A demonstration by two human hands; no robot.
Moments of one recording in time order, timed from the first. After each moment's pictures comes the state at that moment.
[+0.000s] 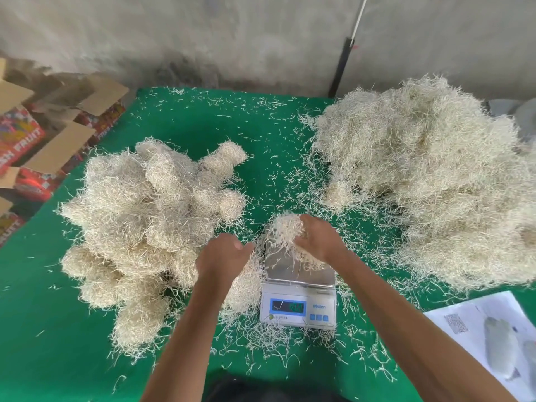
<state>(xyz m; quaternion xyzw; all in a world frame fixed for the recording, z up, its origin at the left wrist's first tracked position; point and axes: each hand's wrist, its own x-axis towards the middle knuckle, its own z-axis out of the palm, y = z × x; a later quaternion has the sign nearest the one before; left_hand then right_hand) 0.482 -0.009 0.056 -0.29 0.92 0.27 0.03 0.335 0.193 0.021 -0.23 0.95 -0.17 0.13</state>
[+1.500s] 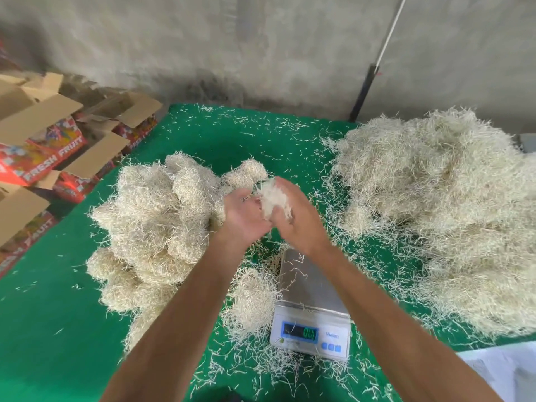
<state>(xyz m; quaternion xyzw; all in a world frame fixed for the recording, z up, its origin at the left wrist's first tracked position) 0.408 -0.033 0.137 -0.24 0.45 0.86 0.02 0.355 0.101 0.115 -0.39 0.82 -0.41 -0.01</state>
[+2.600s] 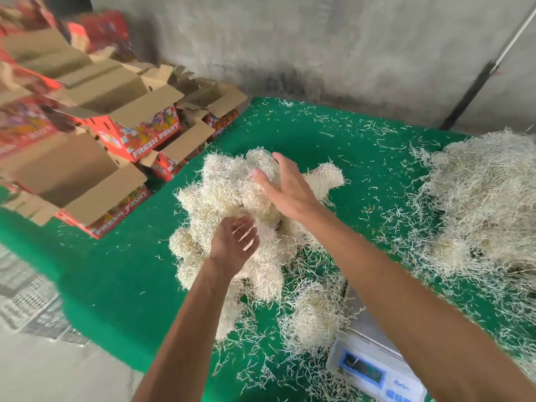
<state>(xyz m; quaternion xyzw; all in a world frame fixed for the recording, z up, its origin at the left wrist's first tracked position) 0.515 -0.174 0.076 -0.39 0.28 0.85 -0.19 0.361 -0.103 0.139 -0.42 0.82 -0.36 0.13</state>
